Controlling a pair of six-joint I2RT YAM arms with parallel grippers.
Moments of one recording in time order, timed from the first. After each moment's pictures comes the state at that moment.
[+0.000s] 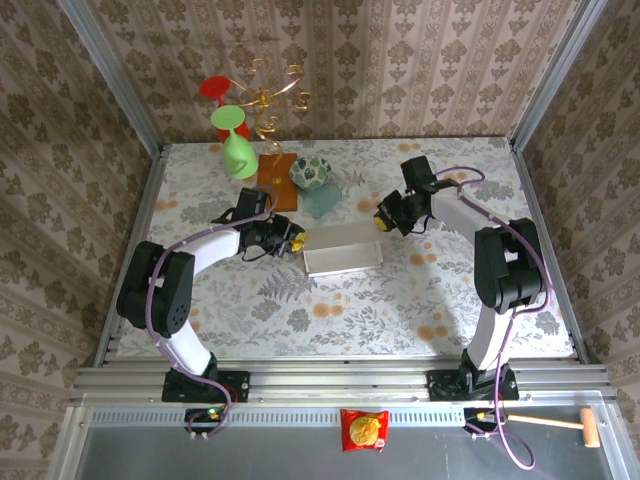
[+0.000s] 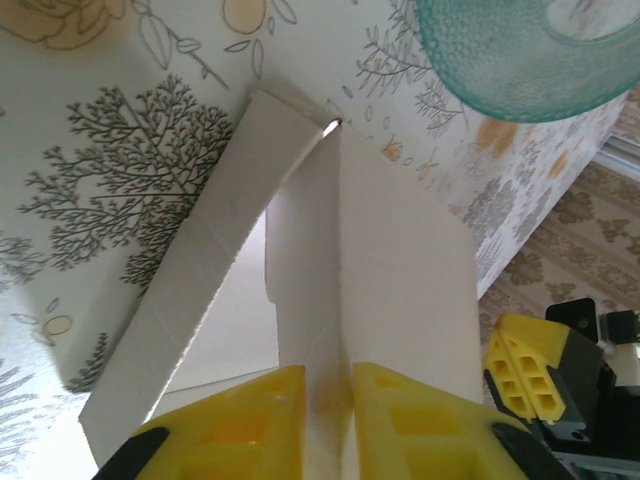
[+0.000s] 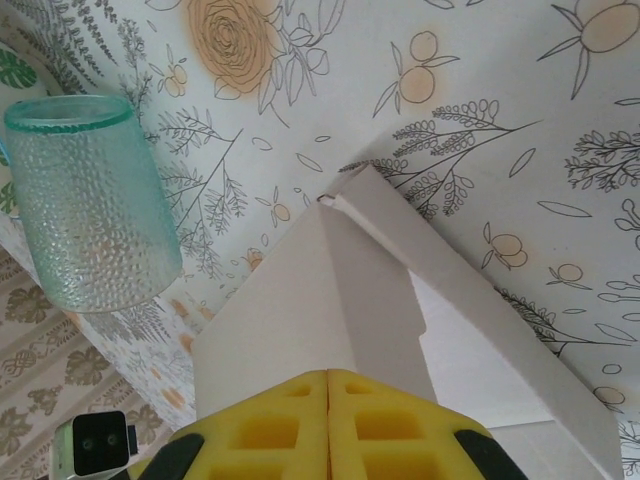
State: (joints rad) left arm -0.40 1.69 0.96 -0.19 0.60 -1.32; right arm 0.22 1.85 1.33 -0.58 -0.44 1.13
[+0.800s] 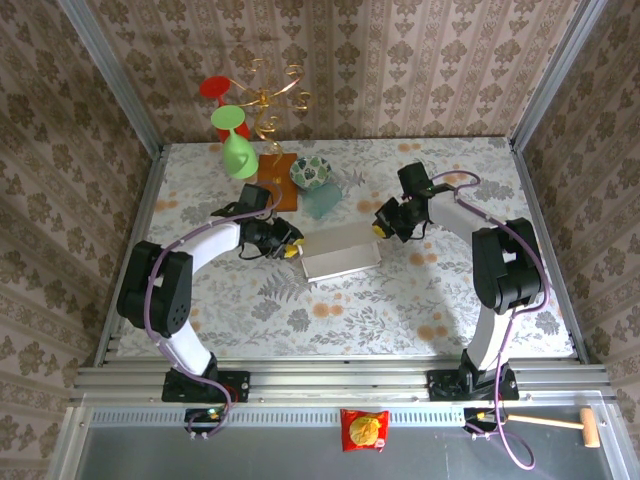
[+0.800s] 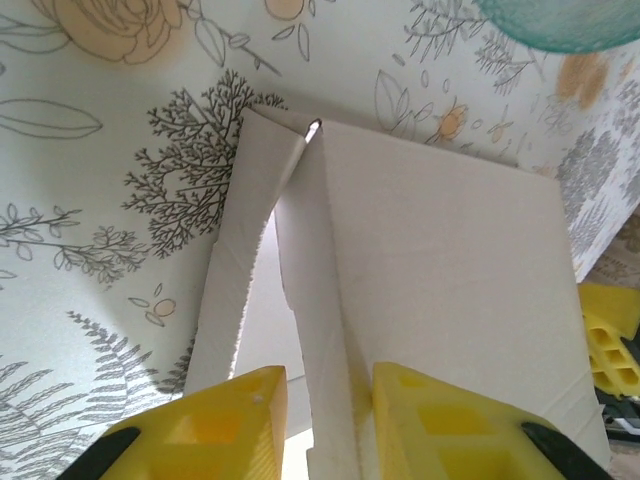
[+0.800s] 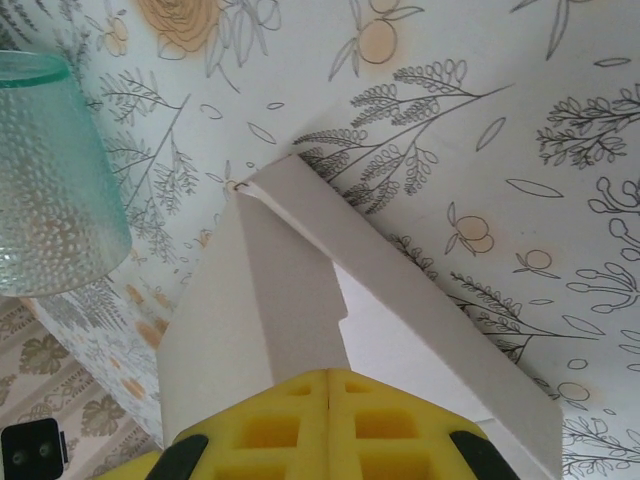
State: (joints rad) left arm -0.41 1.69 1.05 -0.43 0.54 -1.04; right arm 0.25 1.85 1.28 -0.58 -0.43 1.08
